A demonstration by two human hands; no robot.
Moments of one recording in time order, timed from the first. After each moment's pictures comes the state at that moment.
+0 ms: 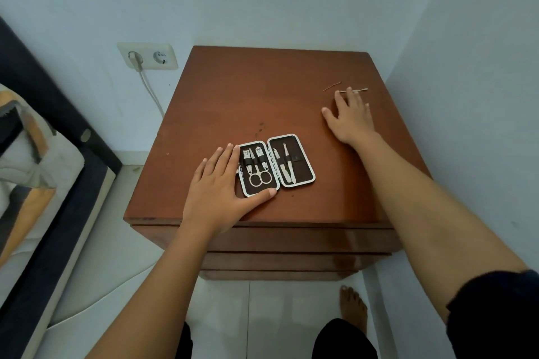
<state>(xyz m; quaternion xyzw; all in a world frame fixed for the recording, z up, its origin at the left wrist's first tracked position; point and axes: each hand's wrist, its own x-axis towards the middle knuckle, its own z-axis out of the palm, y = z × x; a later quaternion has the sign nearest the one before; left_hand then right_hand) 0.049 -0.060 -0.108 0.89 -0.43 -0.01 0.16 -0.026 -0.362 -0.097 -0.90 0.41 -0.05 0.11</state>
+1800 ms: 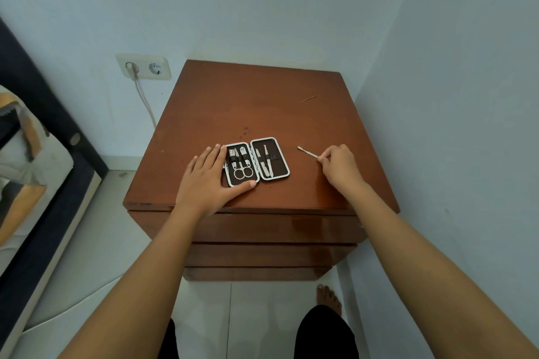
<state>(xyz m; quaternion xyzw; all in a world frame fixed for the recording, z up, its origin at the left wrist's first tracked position) 0.047 -0.059 -0.105 0.89 -0.43 -0.03 0.15 -0.113 -0.279 -0.079 -0.84 0.46 -0.12 0.25</state>
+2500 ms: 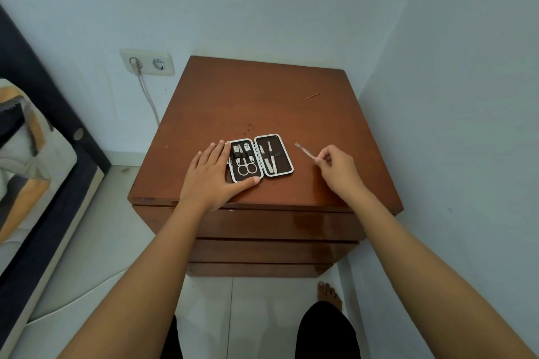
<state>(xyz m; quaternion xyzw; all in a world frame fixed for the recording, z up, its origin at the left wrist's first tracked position) 0.046 -0.059 -0.104 0.89 -0.43 -0.04 0.15 -0.120 -0.256 -0.076 -0.84 0.41 -0.16 0.32</state>
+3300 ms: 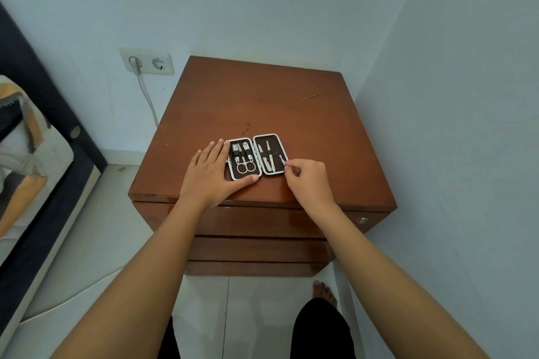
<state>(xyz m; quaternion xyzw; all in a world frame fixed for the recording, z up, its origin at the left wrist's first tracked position) 0.046 -0.058 -0.104 0.89 -0.43 -0.03 0.14 -0.105 -0.192 -0.078 -0.86 0.38 -0.22 0.27</state>
